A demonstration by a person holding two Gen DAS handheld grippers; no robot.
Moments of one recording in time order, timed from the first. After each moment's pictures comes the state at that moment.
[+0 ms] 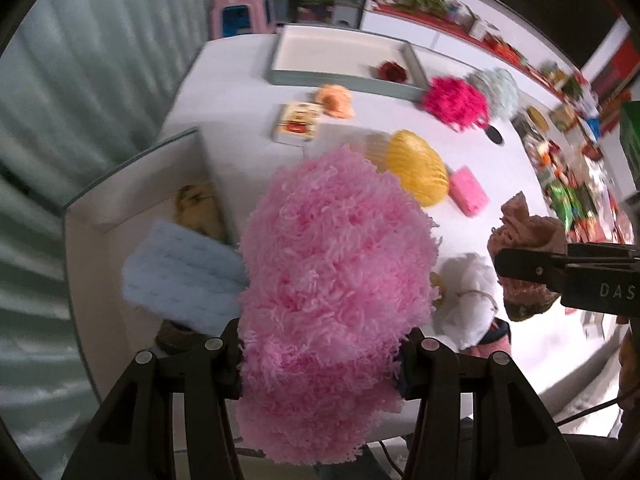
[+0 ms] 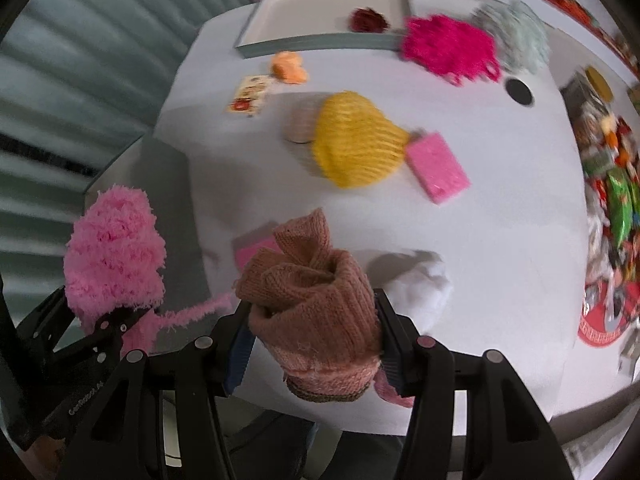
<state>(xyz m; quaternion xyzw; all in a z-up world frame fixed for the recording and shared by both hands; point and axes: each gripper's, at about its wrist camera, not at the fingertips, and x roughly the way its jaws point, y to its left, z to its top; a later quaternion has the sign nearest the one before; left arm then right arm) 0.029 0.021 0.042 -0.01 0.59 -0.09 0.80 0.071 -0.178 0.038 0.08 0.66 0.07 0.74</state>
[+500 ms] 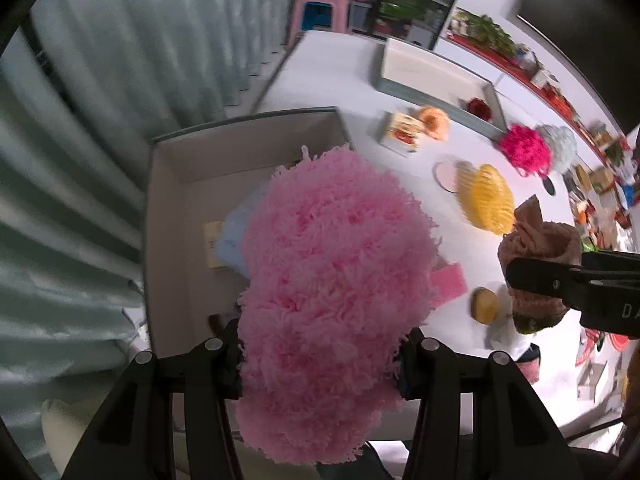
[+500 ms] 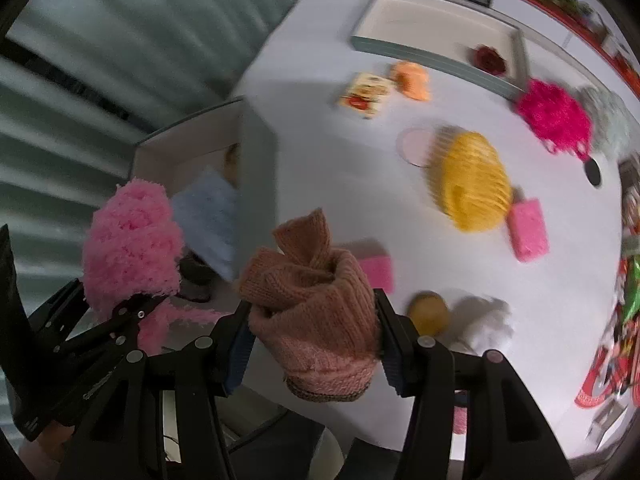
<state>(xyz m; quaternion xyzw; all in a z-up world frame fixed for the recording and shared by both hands) 0.010 0.112 0.039 -0.07 0.59 0.01 0.81 0.088 -0.068 0.045 0.00 0.66 0.16 0.73</state>
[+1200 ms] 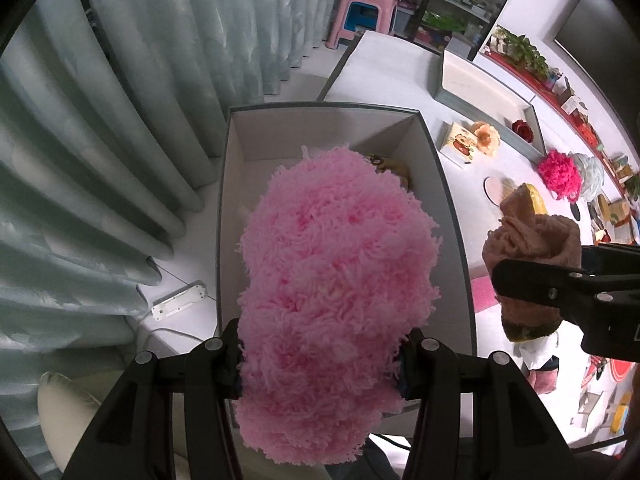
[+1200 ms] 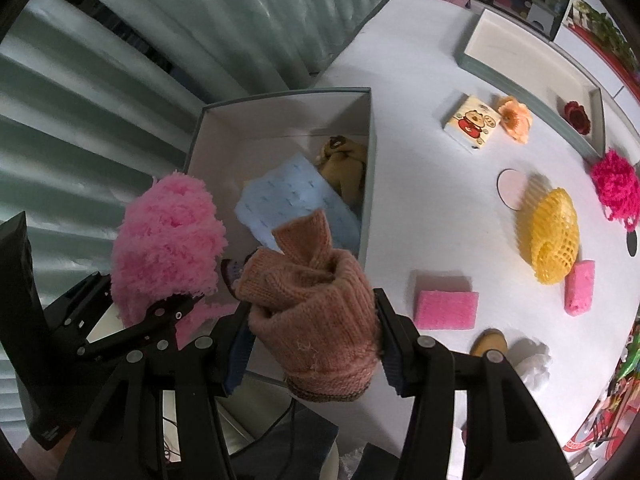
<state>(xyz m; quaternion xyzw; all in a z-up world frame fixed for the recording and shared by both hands) -0.005 0.169 0.031 -0.10 0.59 0.06 0.80 0.081 0.018 0.039 -0.05 0.66 0.24 0.71</state>
